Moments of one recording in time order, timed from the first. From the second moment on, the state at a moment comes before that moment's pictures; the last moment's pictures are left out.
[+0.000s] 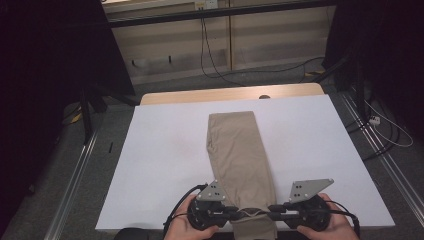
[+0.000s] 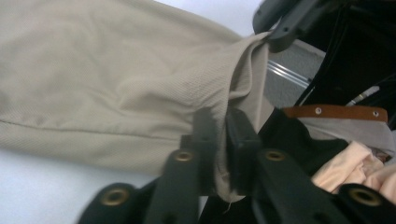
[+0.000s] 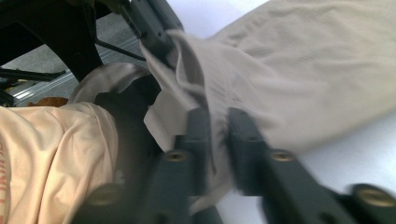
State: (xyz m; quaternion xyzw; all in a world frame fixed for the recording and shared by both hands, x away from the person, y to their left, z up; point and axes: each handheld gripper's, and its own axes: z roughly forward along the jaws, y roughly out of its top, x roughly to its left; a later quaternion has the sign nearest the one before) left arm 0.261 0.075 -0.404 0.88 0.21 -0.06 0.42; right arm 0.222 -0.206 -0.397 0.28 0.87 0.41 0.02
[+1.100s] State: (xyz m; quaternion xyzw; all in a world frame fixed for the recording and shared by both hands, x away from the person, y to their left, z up) left arm 0.515 0.093 -0.421 0.80 0.39 0.14 0.44; right arm 0.491 -0.198 -0.425 0.42 0.81 0.41 0.11
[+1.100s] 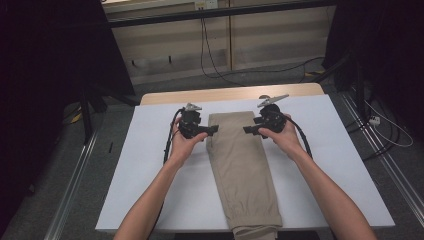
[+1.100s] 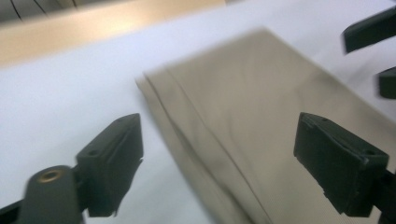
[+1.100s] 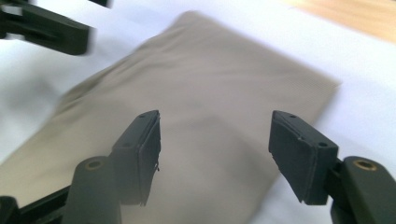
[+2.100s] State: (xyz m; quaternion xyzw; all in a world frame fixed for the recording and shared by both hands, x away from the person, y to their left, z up) left arm 0.594 0.079 -0.461 0.81 0.43 0.10 0.39; right arm 0.584 -0.200 -0.463 0.46 0.80 0.37 0.12
